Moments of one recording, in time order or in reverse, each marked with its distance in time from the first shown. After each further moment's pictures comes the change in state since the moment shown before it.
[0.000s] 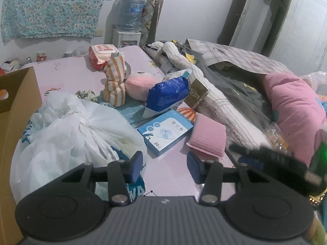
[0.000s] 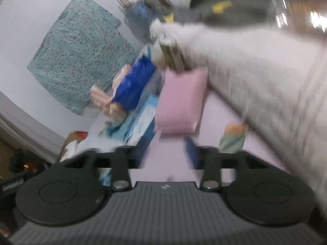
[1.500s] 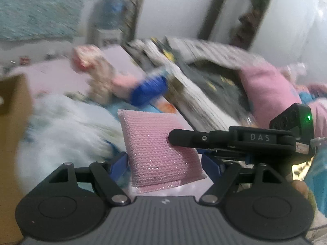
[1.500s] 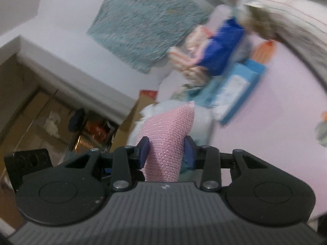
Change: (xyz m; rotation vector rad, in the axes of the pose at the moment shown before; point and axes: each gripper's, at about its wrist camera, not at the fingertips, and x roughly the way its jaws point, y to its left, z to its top) left arm -0.055 0.007 -0.002 0.038 0.003 -0.089; right arm 0.008 0.072 0.008 -0.053 0.329 0.500
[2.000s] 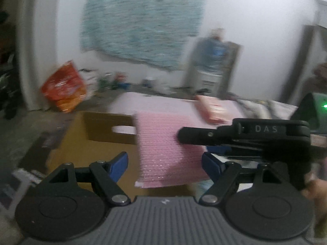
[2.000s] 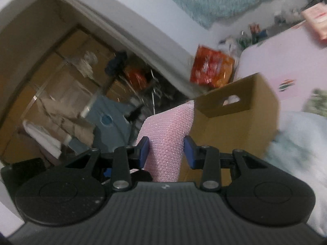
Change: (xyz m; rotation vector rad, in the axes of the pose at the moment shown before) left arm -0.119 0.200 0.049 -0.272 -0.180 0.466; right arm 0.256 0.198 0.037 -0.208 0.308 0.142
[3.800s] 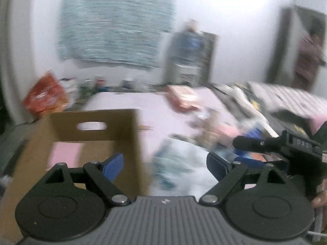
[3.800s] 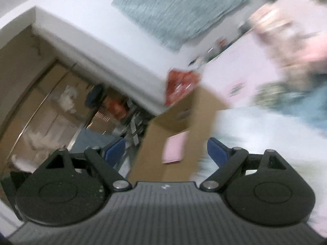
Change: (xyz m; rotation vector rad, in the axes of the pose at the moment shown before) left arm 0.004 -0.116 -0.049 0.177 -0.013 -0.115; right arm -0.157 -0.103 -0.056 0.161 -0.258 -0.121
